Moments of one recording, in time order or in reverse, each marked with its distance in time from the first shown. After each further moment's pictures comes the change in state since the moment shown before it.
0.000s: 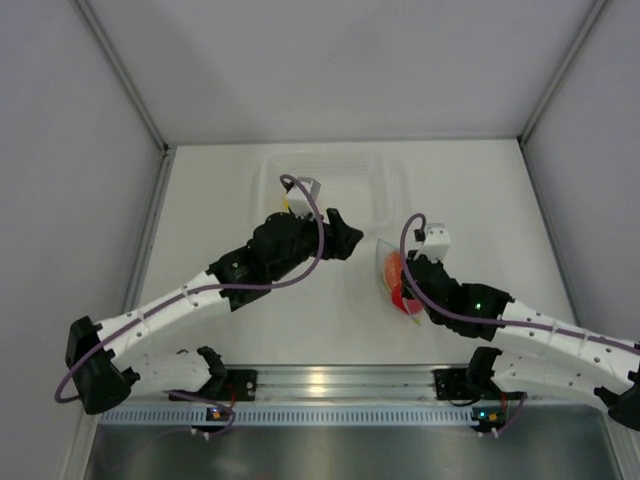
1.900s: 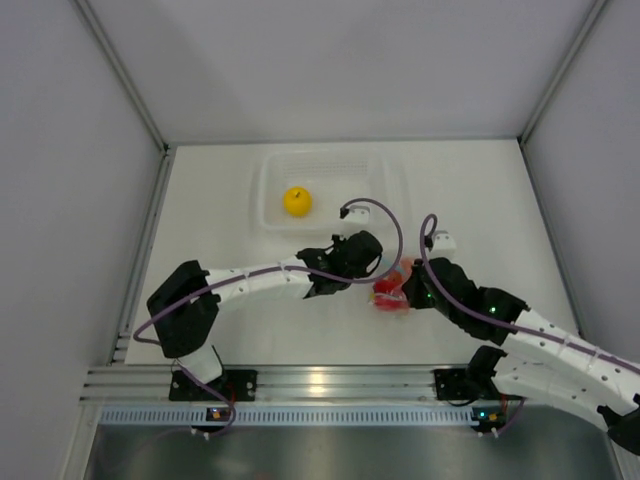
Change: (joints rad) left arm -0.179 0.534 0.178 -0.200 -0.377 -0.084; right arm -0.144 -0.127 -0.080 -0.047 -0.303 -0.003
